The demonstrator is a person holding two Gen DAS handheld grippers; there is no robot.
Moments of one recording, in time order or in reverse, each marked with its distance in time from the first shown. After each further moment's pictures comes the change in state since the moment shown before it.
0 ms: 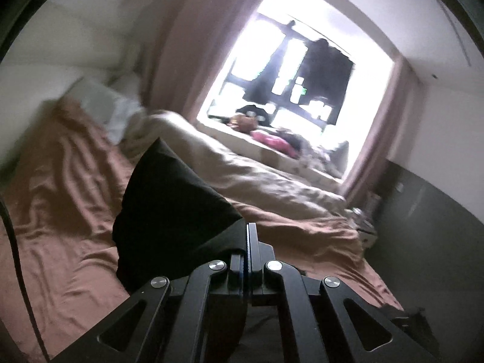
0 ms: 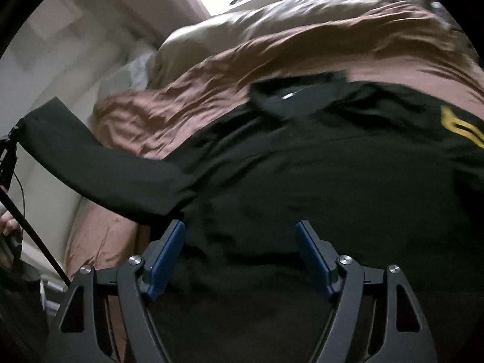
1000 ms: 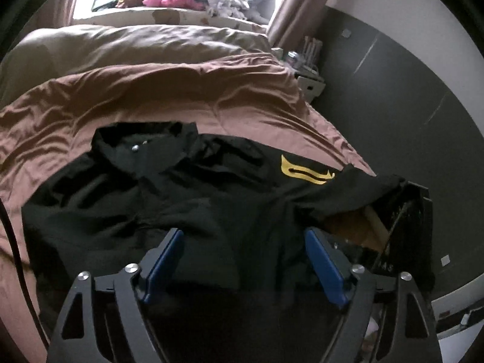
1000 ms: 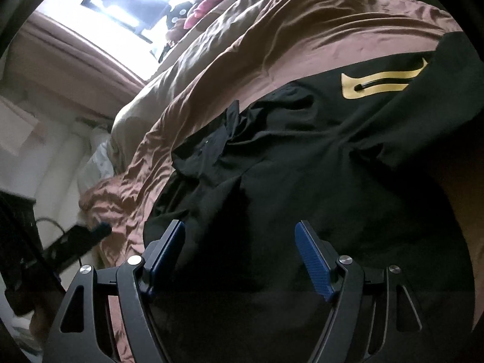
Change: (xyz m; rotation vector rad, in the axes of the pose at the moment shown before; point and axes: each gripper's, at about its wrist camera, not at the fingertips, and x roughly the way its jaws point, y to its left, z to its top) left arm 0.177 -0.205 -0.183 0.241 0.683 -0.223; right arm -0.035 -0.105 0.000 0.372 -0.137 -0.005
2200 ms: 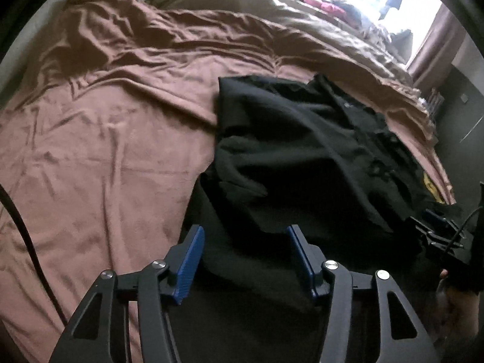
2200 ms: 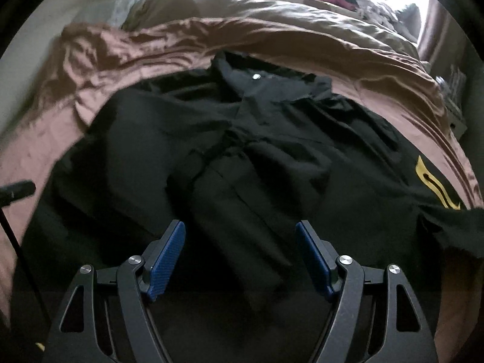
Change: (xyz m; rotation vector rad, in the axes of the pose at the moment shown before) left arm -0.060 0.212 -0.172 -0.419 -0.051 0.420; right arm 0.136 0.133 -0.093 -0.806 0.143 -0.390
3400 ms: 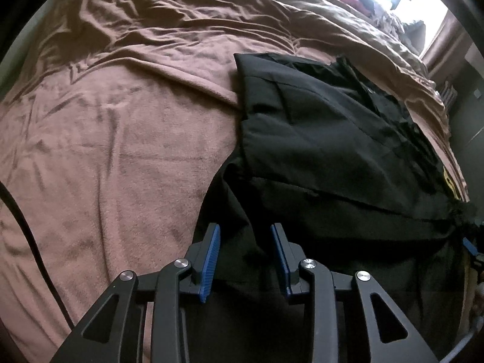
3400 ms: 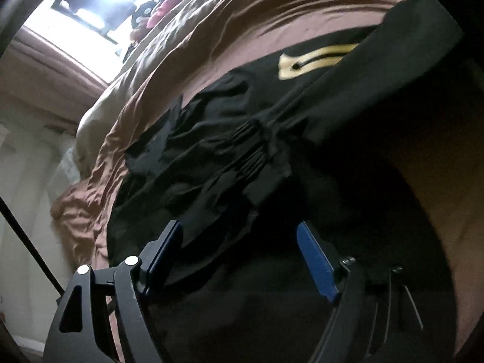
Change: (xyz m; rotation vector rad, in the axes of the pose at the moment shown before) left arm 0.034 0.018 -0.003 -0.002 0.058 0.045; right arm -0.011 -0.206 -0.095 0.852 -0.048 0.308
